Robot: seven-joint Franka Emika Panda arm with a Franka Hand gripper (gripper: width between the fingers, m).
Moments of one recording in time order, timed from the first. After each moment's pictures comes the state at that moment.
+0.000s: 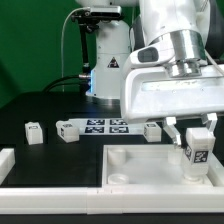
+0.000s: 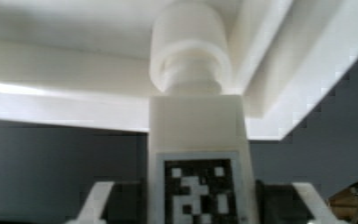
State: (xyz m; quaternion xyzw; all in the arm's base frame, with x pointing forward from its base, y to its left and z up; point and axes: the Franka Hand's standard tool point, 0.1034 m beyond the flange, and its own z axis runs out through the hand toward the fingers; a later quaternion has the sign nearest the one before) arm 0.621 0.102 0.077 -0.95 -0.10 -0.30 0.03
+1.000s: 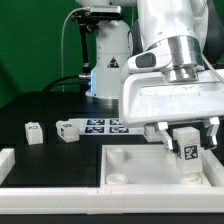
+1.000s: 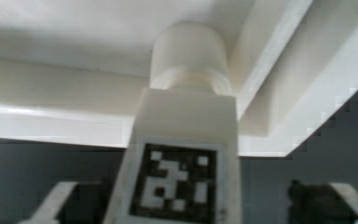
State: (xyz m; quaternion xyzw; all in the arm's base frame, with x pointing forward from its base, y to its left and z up) arm 0.617 0.102 0.072 -0.95 -0.10 -0.29 0.03
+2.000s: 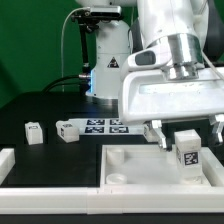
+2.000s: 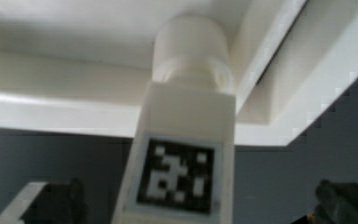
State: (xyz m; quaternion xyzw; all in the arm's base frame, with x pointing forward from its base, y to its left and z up) arm 0.621 0.099 0.085 -0.95 -0.10 -0.29 0.03
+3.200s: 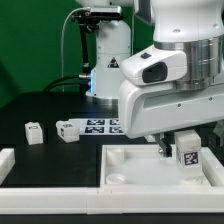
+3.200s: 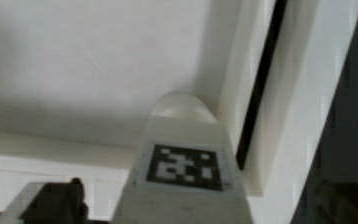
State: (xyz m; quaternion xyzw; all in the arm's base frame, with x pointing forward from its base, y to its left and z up) arm 0.630 0.098 0.074 -0.99 -0.11 0.02 0.06
